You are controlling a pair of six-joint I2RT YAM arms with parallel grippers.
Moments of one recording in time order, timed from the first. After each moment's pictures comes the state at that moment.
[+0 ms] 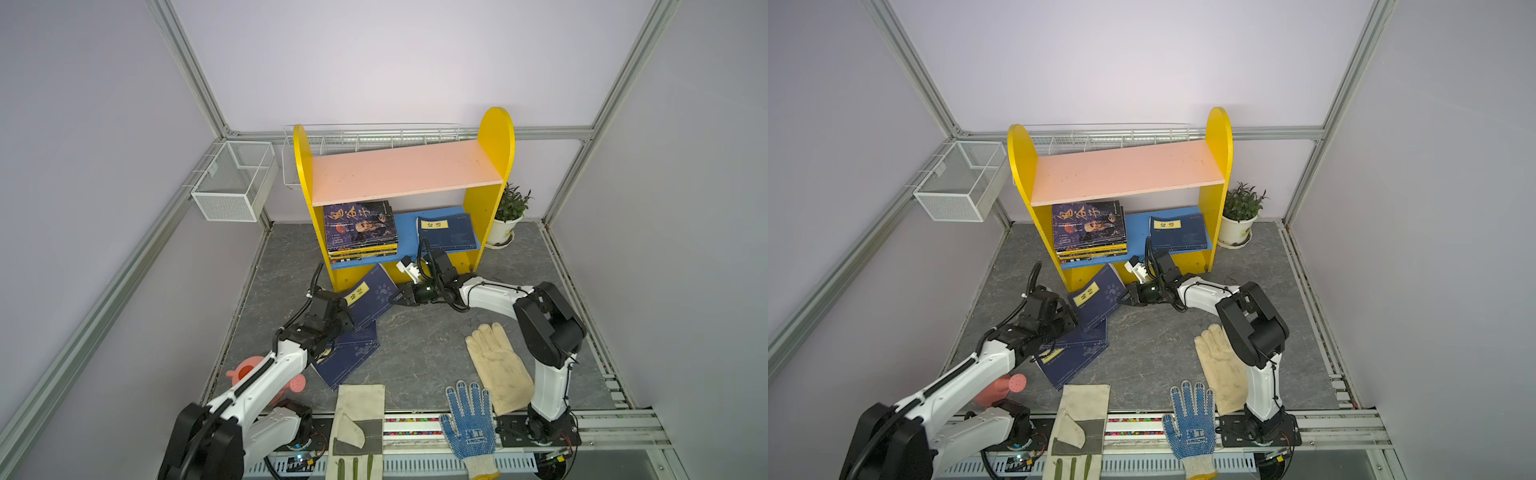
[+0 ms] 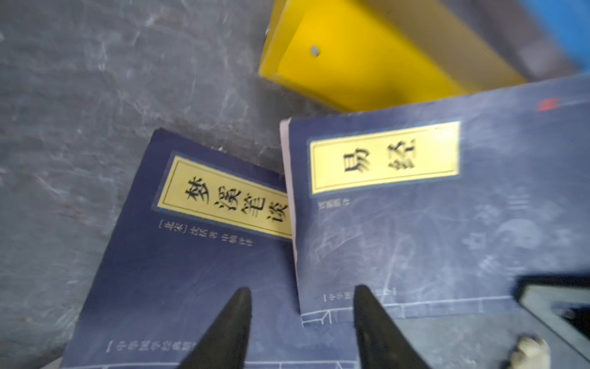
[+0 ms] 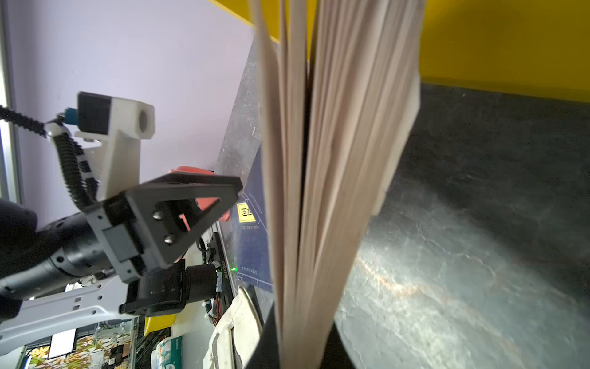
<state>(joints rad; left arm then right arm) -0.42 0.98 0.56 -0.33 -0.07 -0.83 0.62 1.88 1.18 -0.03 -0.80 0.52</state>
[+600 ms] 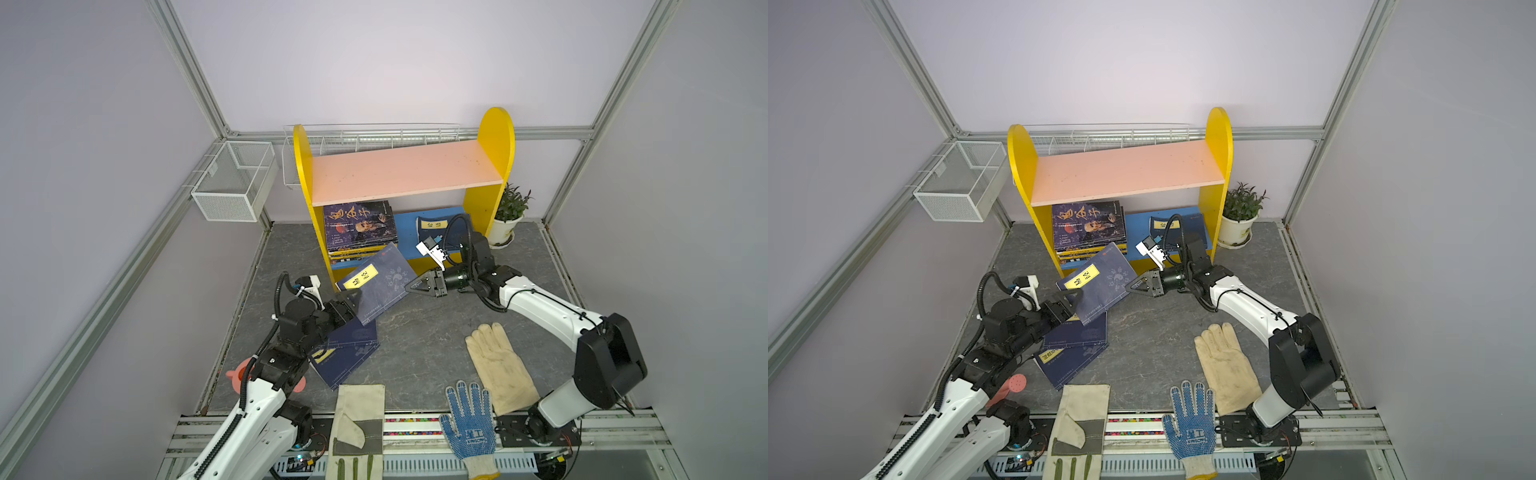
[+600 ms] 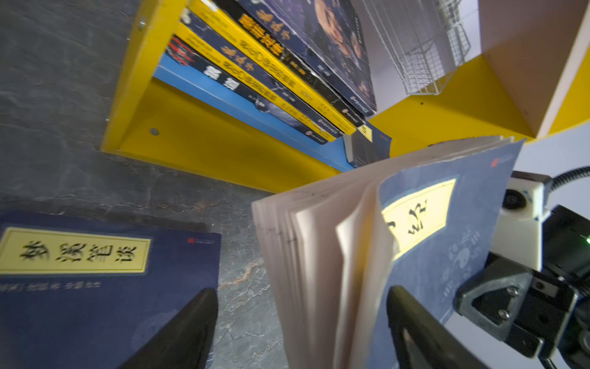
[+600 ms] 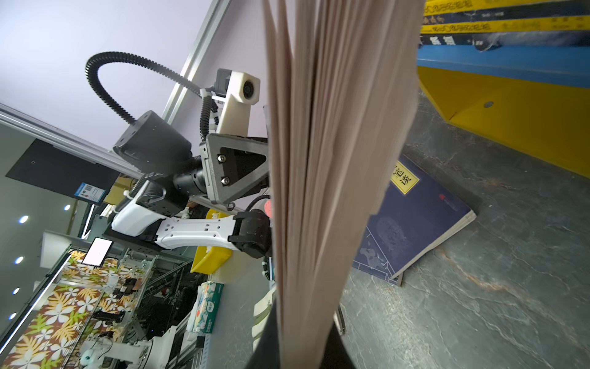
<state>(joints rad) -0.41 0.70 0.52 -0.13 0.19 -0.87 0.54 1.59 1.17 -0.12 -1.10 0.42</state>
